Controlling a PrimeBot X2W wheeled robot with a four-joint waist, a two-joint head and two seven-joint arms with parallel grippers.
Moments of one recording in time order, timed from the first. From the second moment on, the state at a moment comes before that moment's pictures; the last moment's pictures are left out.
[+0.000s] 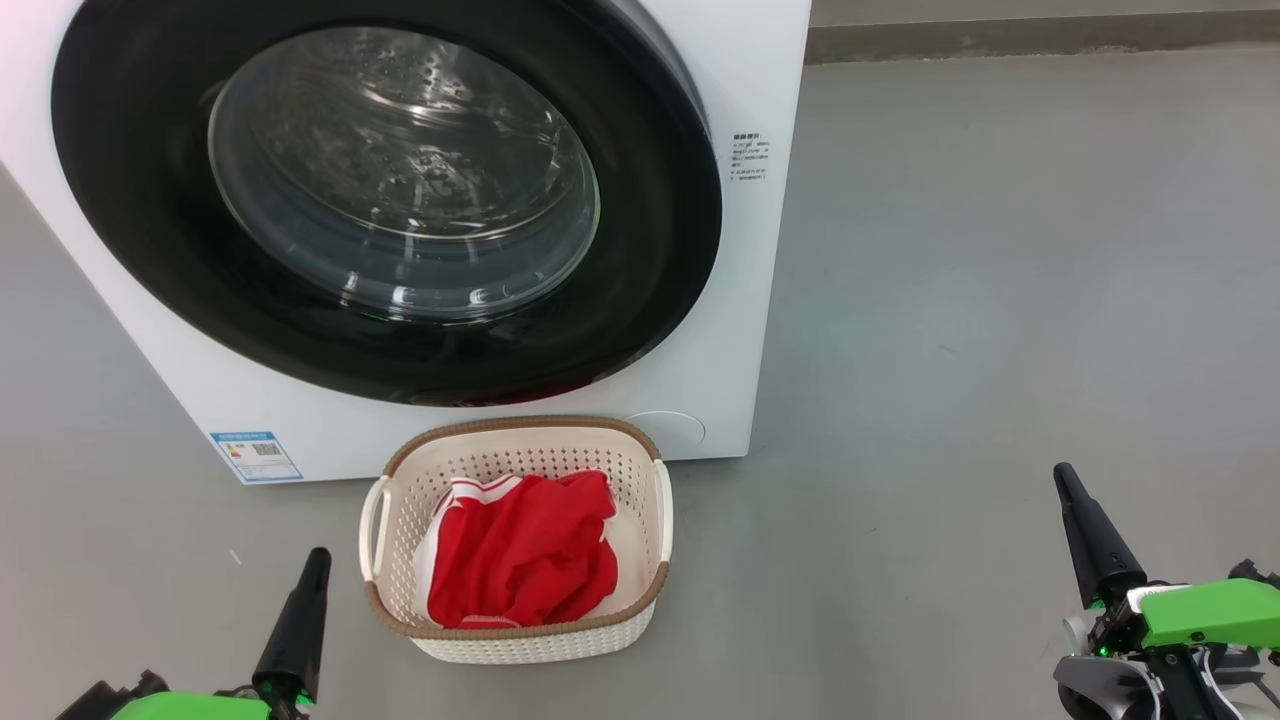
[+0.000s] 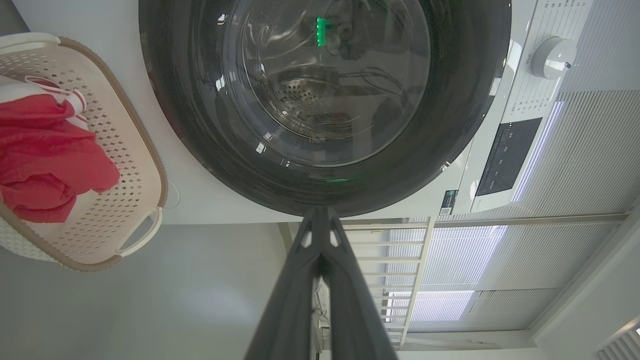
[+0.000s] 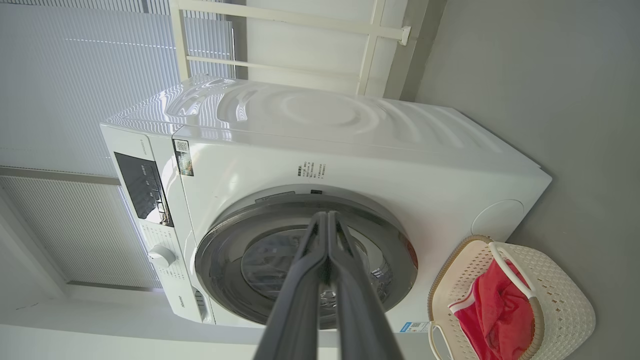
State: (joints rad) left arm -0.07 0.04 0.08 0.27 -1.60 -0.12 0.11; right arm -0.06 -0.05 -0.12 0.27 1.62 0.13 0.10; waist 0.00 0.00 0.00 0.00
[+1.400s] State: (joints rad) left arm -0.07 0.04 0.08 0.27 -1.60 -0.12 0.11; right arm -0.06 -0.05 -0.12 0.27 1.62 0.13 0.11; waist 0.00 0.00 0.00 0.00
